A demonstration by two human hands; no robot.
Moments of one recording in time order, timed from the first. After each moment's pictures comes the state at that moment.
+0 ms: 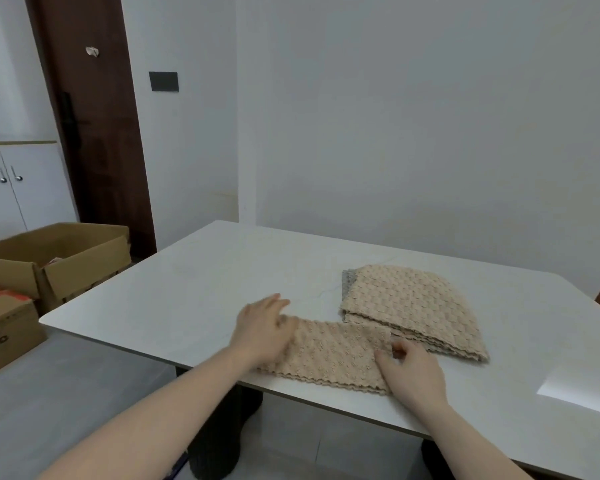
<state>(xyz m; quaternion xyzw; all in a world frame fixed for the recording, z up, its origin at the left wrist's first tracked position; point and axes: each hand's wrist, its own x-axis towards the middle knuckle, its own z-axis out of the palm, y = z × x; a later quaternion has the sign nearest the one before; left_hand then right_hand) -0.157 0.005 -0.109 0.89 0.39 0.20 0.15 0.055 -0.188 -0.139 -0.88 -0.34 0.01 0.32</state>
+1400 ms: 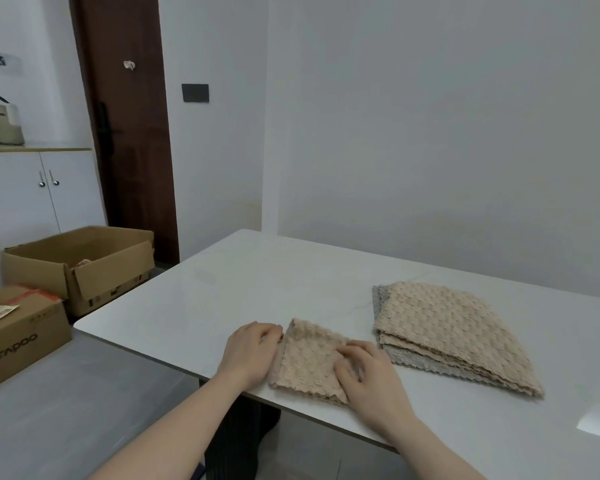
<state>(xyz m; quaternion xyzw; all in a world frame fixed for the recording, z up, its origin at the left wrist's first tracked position) -0.213 0.058 -0.144 0.81 0.44 0.29 0.27 -0.027 -0.114 -0.137 -0.76 -0.55 0.03 0.34</state>
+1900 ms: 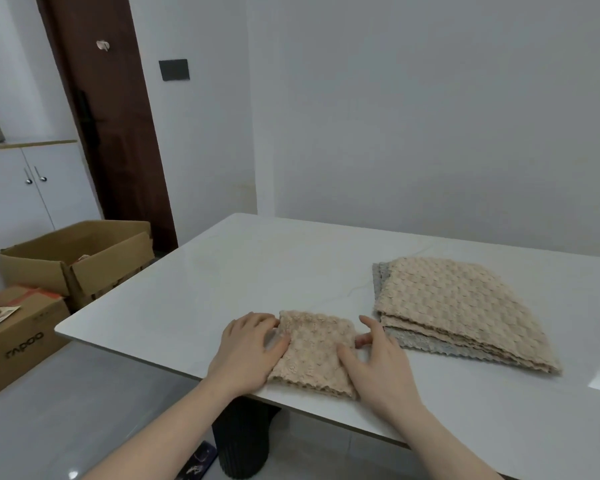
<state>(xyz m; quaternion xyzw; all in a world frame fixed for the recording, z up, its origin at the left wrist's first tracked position) -0.208 0.051 -0.153 0.89 0.39 0.21 0.12 -0.017 -0.110 -0.138 -0.80 -0.44 0.10 0.41</state>
